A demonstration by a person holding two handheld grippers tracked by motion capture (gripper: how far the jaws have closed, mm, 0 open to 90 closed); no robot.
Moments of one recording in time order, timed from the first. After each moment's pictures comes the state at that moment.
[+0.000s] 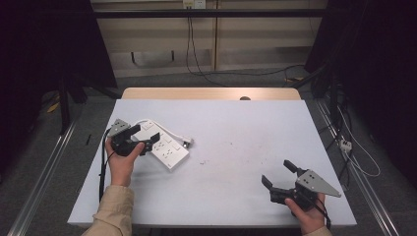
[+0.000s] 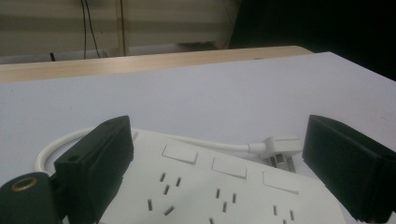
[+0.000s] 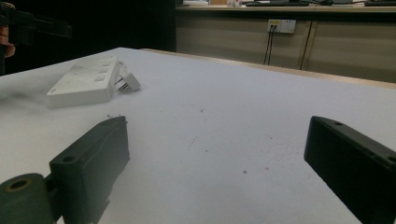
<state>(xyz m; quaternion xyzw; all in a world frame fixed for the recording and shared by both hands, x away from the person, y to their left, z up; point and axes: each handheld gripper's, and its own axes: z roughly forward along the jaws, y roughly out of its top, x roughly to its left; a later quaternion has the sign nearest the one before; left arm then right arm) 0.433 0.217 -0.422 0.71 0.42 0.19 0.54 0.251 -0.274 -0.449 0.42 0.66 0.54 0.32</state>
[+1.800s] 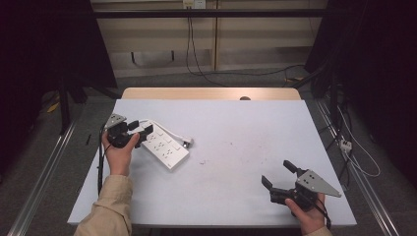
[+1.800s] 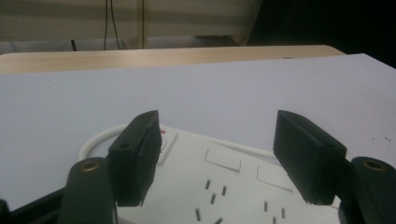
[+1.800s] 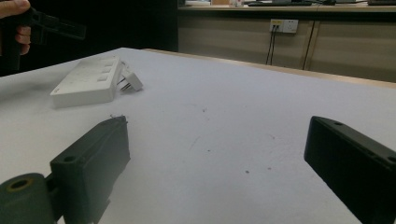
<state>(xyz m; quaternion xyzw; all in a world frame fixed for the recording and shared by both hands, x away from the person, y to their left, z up) 0.456 0.230 -0.425 0.70 0.45 0.20 0.51 0.250 -0.274 -0.449 0.42 0.66 0.54 0.31</state>
